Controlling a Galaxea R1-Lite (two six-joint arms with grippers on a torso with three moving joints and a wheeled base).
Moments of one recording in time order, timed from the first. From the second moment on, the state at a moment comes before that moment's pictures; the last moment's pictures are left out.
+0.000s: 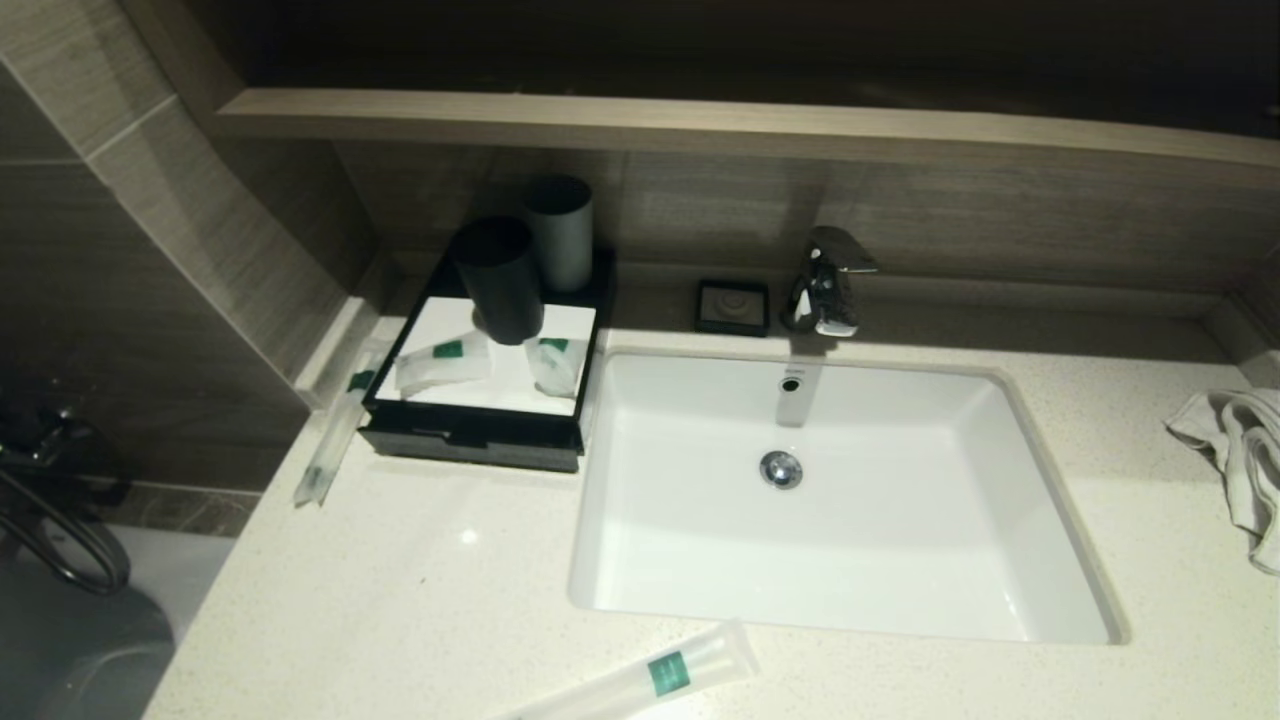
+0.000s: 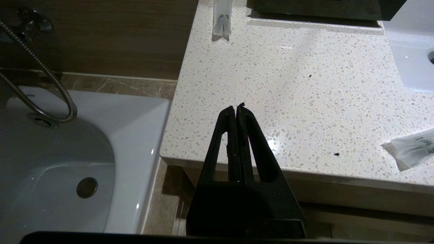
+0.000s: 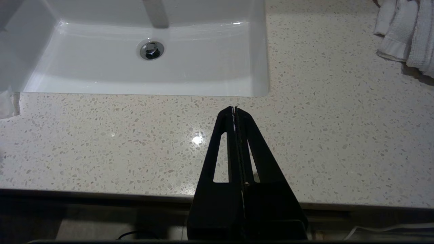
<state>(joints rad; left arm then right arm) 0.01 0.00 0.00 -0.01 0.01 0.02 0.00 0.00 0.00 0.00 -0.01 0.04</state>
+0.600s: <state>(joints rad) 0.01 0.00 0.00 0.00 0.01 0.03 0.00 0.00 0.00 0.00 -0.01 0.04</state>
